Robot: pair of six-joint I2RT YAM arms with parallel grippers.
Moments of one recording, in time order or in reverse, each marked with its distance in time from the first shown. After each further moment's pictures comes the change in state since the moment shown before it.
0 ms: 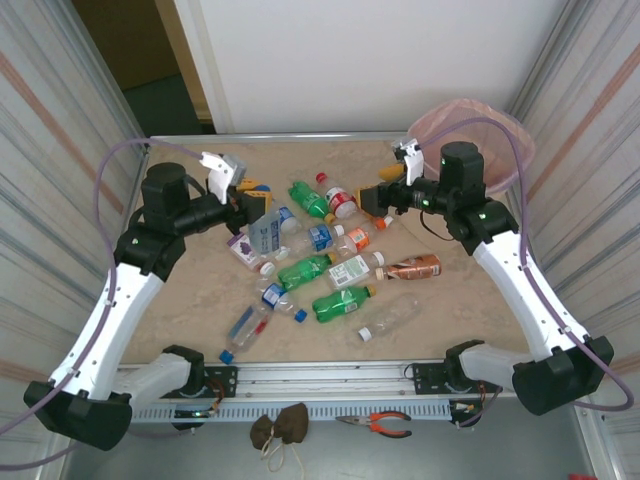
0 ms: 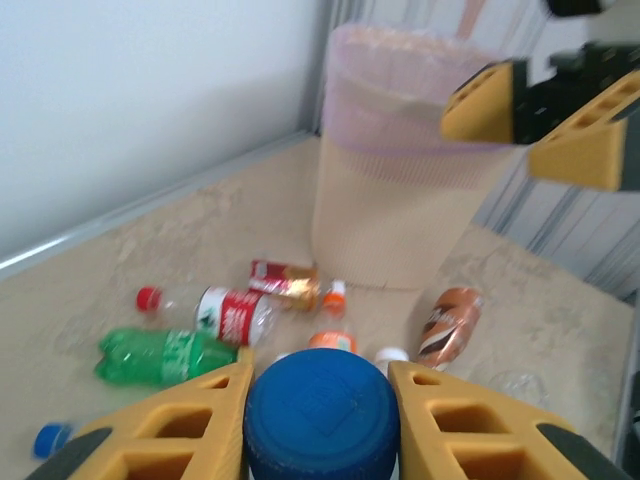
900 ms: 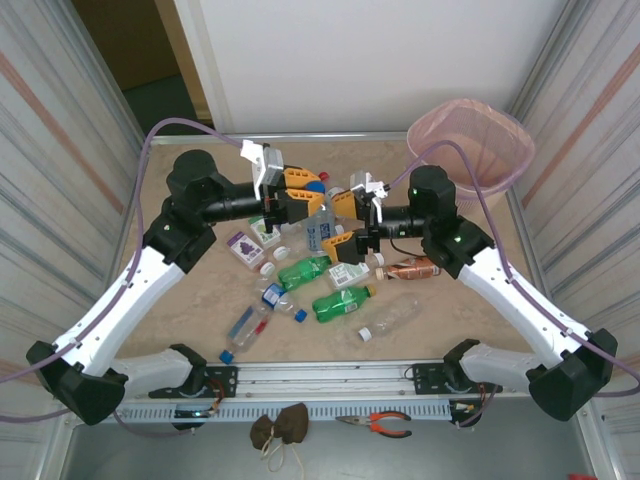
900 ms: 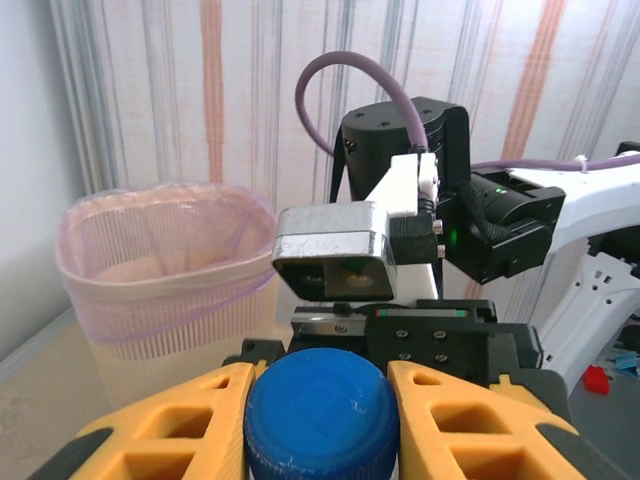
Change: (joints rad) left arm -0.266 0.126 0.116 0.333 0.201 -0.089; right arm 0.267 -0.048 -0.138 0.264 -0.291 -0.035
